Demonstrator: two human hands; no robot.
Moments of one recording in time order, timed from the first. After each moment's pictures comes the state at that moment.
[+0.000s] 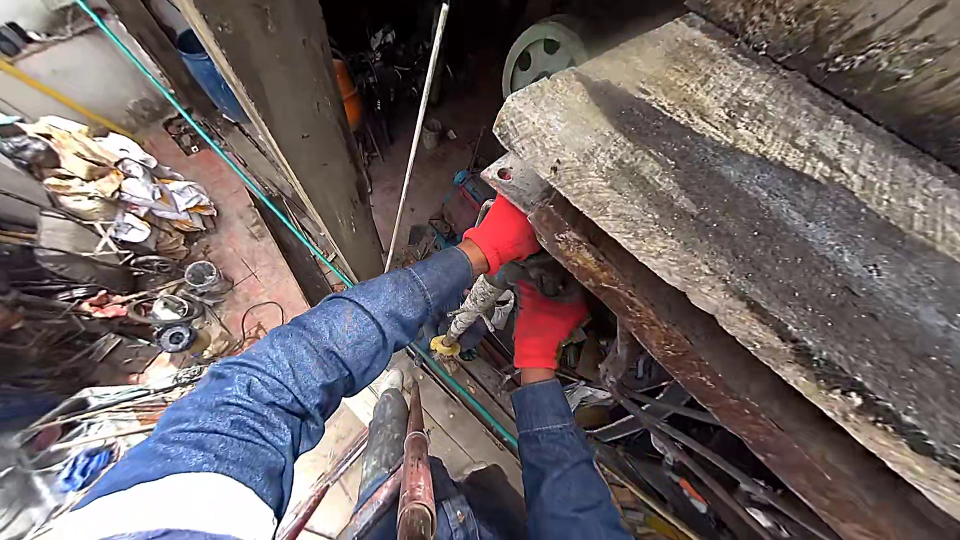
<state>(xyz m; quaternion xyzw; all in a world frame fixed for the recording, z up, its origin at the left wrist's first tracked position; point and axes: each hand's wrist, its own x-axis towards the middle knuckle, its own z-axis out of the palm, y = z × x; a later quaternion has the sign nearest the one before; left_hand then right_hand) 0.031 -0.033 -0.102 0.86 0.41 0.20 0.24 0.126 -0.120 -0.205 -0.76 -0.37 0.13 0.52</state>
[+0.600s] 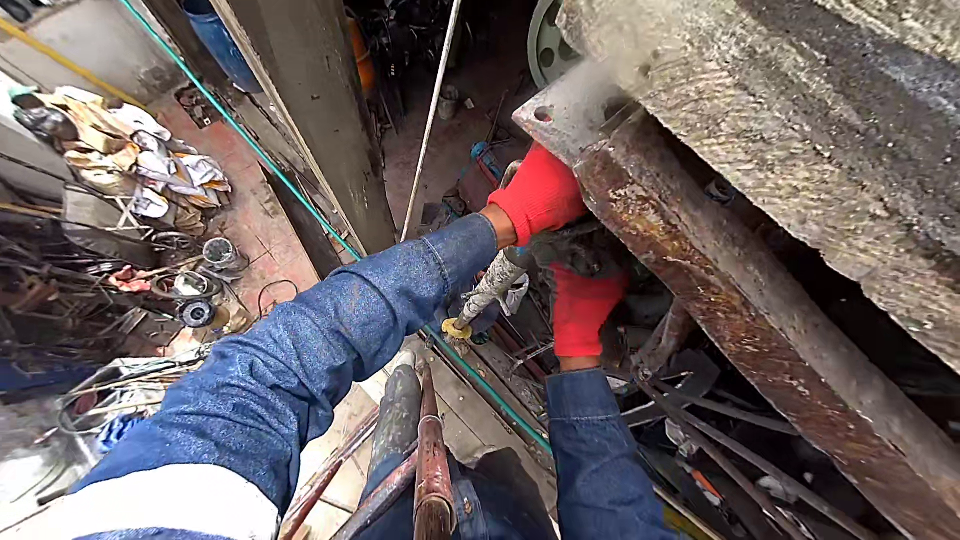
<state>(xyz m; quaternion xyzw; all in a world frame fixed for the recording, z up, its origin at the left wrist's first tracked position) 0.036 -0.037 -0.121 0.85 0.39 0.29 0.21 0.150 -0.126 -0.215 -0.74 -0.45 0.15 0.48</state>
